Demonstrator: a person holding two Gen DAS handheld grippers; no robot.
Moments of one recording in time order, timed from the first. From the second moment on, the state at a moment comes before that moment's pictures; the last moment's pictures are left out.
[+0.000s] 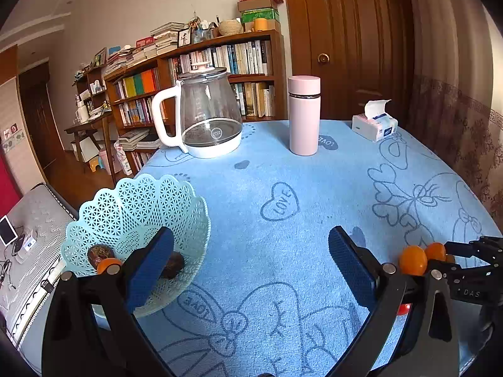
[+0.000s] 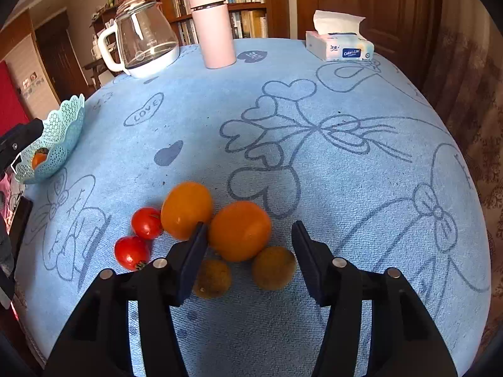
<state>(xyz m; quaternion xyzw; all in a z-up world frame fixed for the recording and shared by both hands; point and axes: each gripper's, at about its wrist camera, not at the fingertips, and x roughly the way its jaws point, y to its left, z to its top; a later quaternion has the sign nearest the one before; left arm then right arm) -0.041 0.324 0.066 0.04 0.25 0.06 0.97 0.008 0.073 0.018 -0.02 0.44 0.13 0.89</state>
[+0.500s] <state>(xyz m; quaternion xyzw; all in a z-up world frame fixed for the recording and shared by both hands) -0.035 0.306 0.049 0.05 0.27 0.03 0.96 0.016 0.075 0.015 -0.01 0.43 0.15 0.89</state>
